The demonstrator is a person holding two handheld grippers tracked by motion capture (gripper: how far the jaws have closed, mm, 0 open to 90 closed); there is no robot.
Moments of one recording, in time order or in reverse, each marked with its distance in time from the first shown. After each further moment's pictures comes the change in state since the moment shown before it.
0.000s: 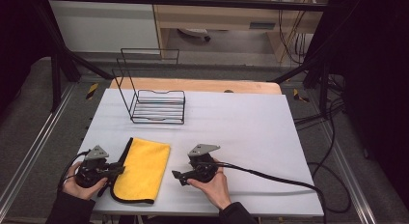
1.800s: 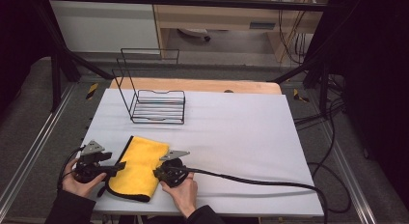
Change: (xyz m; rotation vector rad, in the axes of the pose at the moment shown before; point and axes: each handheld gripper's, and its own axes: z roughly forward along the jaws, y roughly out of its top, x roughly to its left) left arm 0.018 0.002 0.003 -0.096 0.056 -0.067; right arm 0.051 0.008 0.065 0.049 -0.010 0.126
